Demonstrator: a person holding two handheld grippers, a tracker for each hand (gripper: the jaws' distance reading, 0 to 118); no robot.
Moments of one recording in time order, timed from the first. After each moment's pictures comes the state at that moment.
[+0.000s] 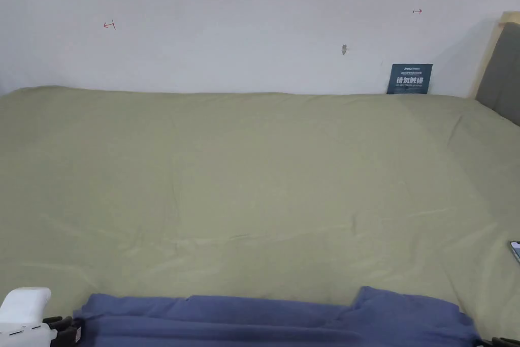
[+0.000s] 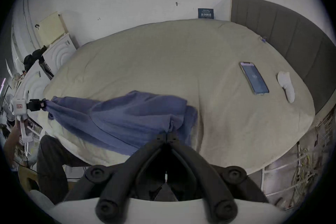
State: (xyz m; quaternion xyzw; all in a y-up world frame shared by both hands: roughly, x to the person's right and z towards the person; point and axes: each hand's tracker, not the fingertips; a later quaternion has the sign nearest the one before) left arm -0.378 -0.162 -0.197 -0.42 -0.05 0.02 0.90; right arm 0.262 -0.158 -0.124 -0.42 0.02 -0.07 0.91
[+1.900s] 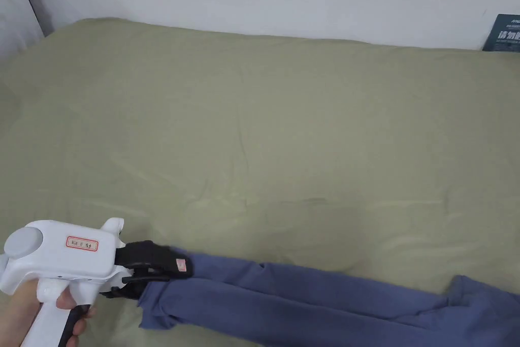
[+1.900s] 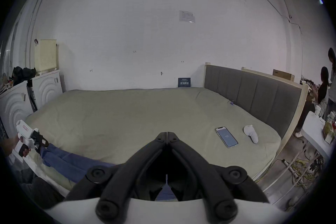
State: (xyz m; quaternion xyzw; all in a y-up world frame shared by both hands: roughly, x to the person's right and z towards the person) left arm -0.444 -0.218 -0.290 -0.56 -0.21 0.38 0.71; right arm 0.144 -0.057 -0.081 -0.14 -0.11 -0.02 0.98
